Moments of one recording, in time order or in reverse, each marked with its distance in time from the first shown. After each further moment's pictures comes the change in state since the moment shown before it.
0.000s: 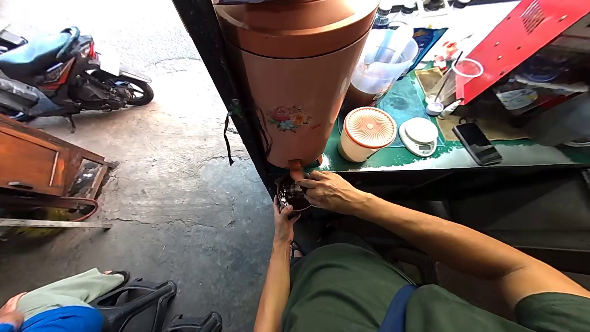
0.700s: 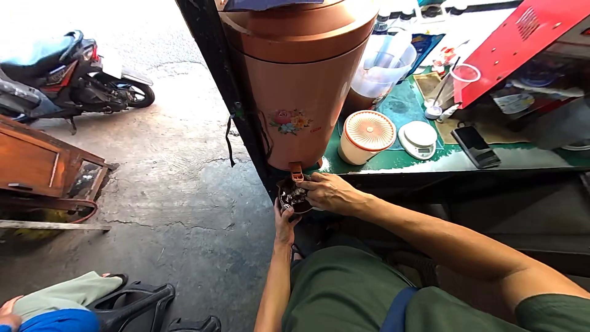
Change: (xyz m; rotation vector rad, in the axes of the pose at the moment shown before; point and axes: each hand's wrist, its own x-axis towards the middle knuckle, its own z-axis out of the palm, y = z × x) left_hand 0.000 -0.002 0.000 0.022 -0.015 0.005; right_hand 0.001 0.002 -0.002 0.012 -0.028 0.001
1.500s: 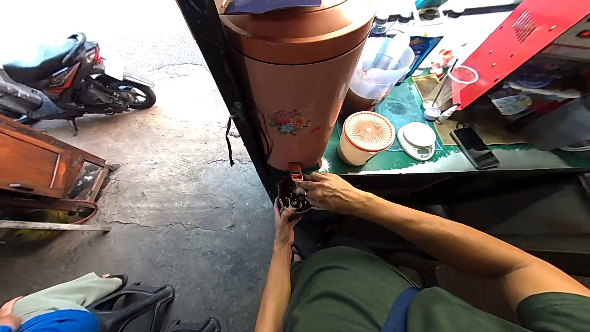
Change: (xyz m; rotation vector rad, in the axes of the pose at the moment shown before) left_hand 0.002 -0.001 0.000 -0.026 -0.003 0.008; right_hand 0.001 0.002 -0.002 -0.018 -0.058 -0.010
